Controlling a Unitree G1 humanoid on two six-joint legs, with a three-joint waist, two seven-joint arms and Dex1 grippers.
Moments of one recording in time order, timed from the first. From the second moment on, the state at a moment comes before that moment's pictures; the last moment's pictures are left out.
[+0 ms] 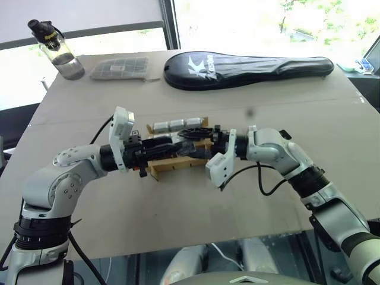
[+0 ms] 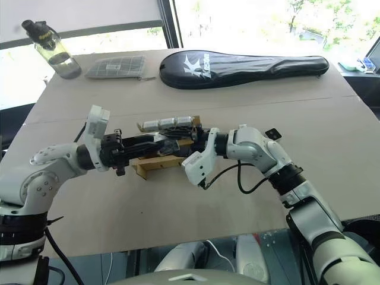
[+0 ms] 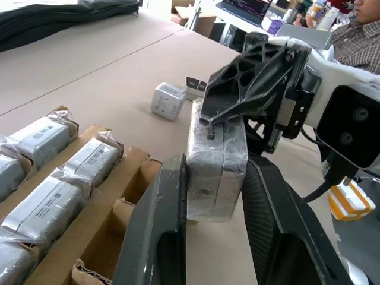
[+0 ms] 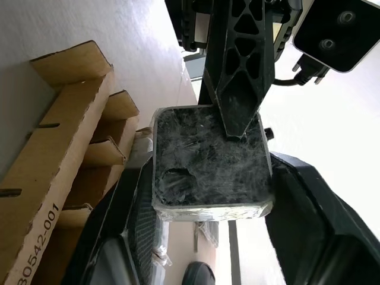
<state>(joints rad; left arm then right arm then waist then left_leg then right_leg) -0.28 0.79 0.20 -0.25 -0.81 0.73 -1.01 -0.76 -0.34 0.48 0.24 -0.45 -0.80 0.60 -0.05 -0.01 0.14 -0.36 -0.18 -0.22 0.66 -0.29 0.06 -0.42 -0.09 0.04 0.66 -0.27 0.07</state>
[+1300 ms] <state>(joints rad) -0.72 0.76 -0.15 0.89 -0.55 -0.30 -1.61 -0.03 -0.69 -0.06 -0.34 0.72 0.32 1.04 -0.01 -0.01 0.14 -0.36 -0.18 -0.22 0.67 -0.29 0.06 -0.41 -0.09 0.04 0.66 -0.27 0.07</state>
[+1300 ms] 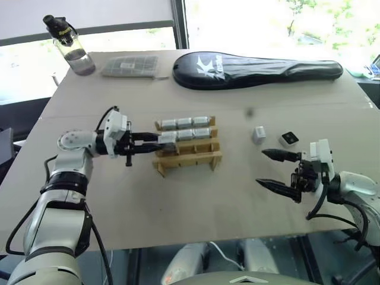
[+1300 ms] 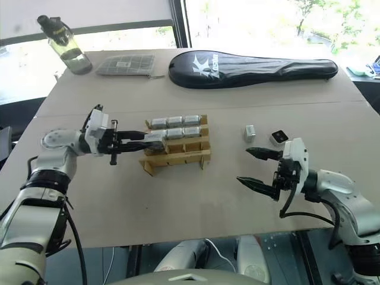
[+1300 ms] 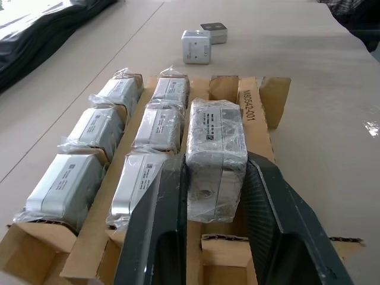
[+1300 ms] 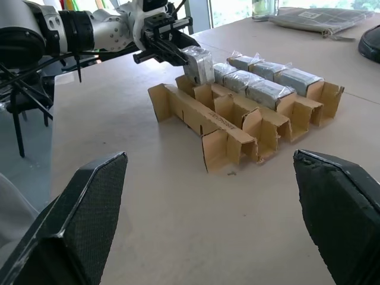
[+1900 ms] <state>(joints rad) -0.71 0.81 -0.26 0.89 -0.58 -0.30 -1.61 -0.02 -0.69 -0.09 -0.35 0.72 0.35 1.05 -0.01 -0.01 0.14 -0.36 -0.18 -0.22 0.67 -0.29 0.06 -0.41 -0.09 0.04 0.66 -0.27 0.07</state>
